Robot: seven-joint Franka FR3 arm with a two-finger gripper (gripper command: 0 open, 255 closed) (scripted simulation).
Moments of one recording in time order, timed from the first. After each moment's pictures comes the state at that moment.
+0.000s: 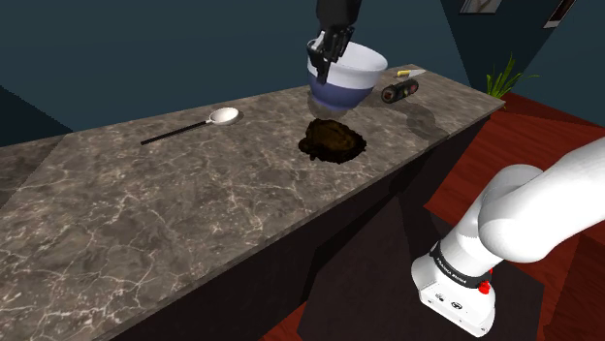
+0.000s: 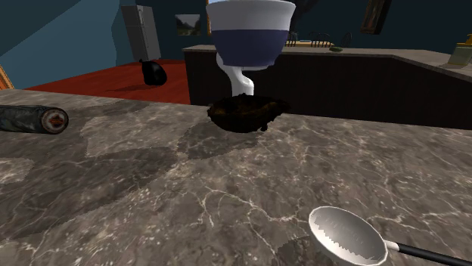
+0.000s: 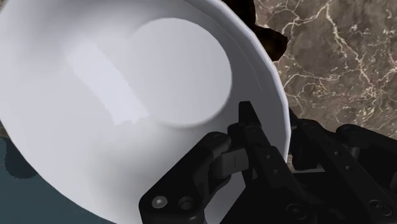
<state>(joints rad) 0.08 -0.38 0.26 -1.97 -0.12 1.69 0.16</state>
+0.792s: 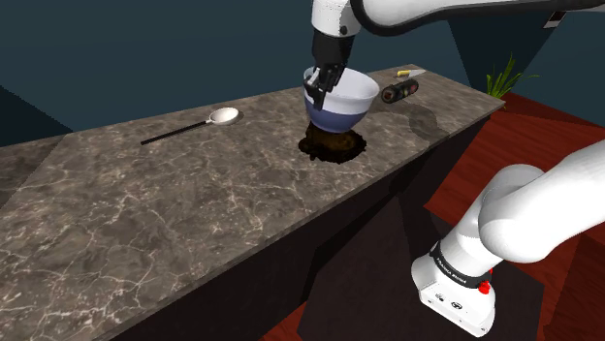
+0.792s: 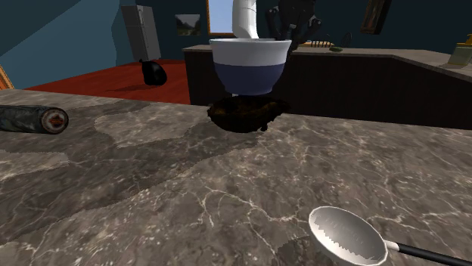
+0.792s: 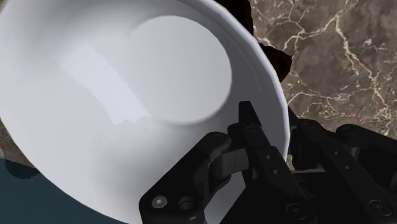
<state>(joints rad) 0.08 -0.40 0.26 -2.15 -0.11 1.84 0.19</state>
